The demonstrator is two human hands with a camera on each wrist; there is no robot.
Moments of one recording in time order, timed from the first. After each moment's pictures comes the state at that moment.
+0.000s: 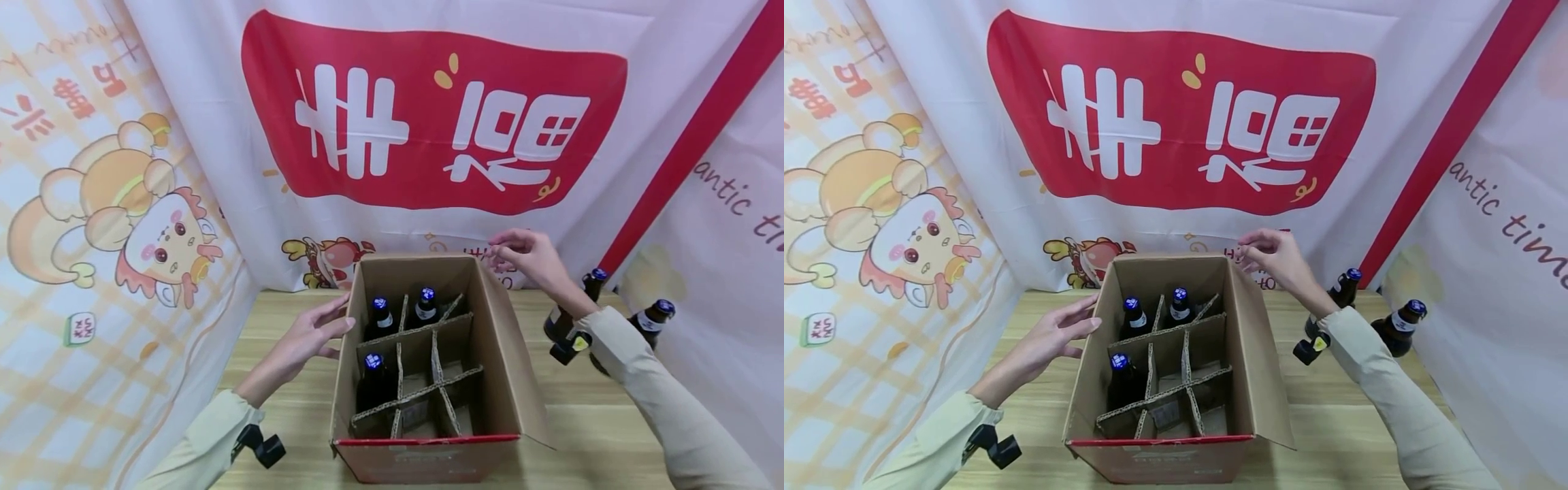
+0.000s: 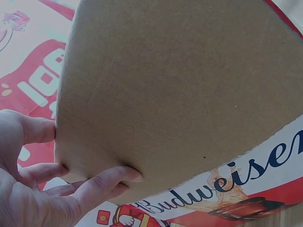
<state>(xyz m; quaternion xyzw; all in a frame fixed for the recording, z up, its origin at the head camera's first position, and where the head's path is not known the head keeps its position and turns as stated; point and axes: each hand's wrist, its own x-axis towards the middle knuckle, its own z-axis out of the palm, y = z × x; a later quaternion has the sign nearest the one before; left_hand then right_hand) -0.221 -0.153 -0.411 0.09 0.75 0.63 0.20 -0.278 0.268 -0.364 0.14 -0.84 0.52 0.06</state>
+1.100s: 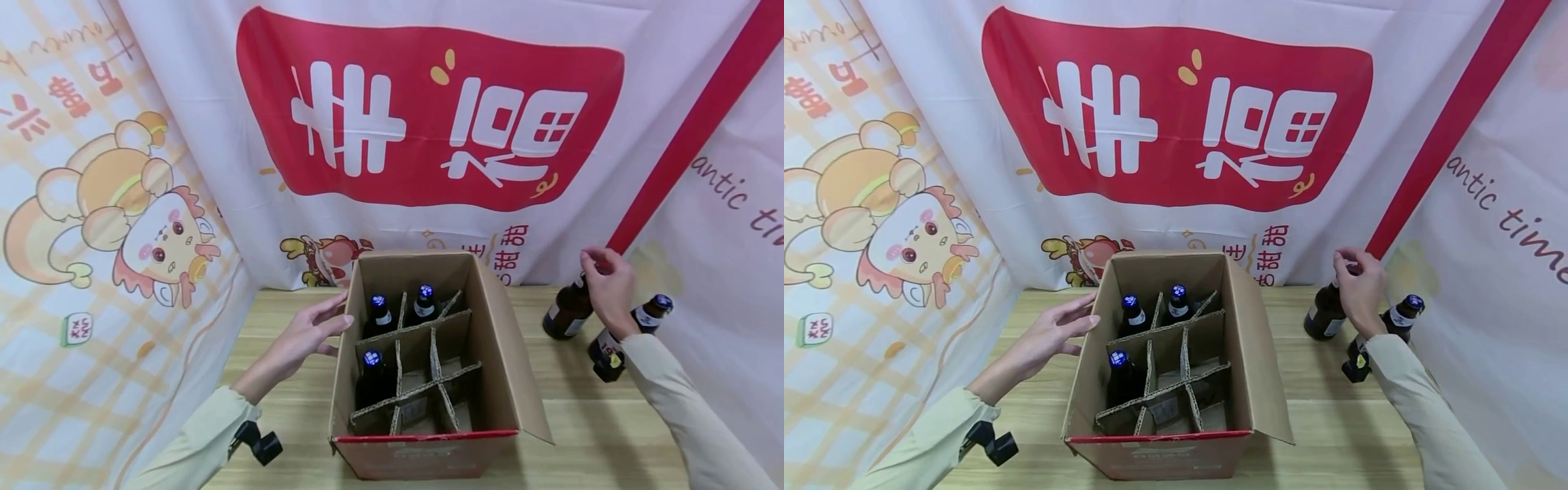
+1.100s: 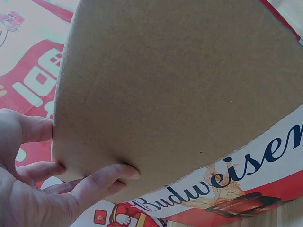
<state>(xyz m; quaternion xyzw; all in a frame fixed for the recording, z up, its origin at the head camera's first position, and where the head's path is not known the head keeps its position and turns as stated) -0.223 -0.156 -0.412 0.11 0.74 0.63 0.20 -0.273 0.389 -0.458 -0.07 -0.81 0.43 0.39</state>
